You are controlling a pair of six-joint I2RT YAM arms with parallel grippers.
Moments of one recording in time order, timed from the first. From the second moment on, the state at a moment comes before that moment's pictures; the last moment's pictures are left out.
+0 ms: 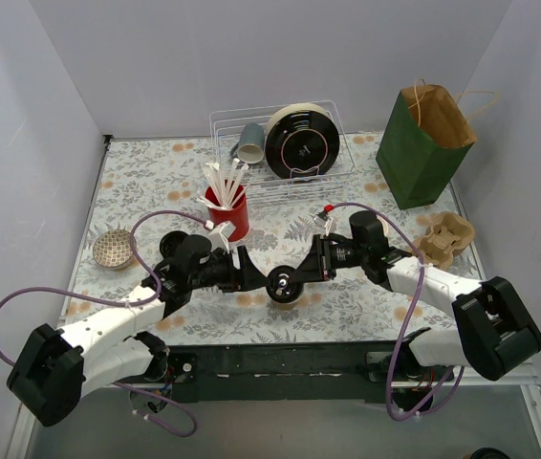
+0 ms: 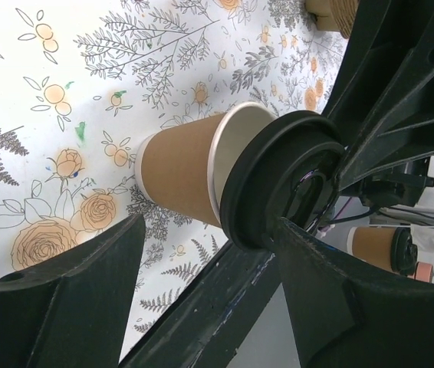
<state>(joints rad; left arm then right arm) -0.64 1.00 0.44 0.04 0.42 -0.77 0.54 1.30 0.55 0.23 -0.96 0.82</state>
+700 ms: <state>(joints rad) -0.68 1.06 0.44 0.08 0.37 -0.77 0.52 1.31 0.55 0.22 -0.96 0.83</state>
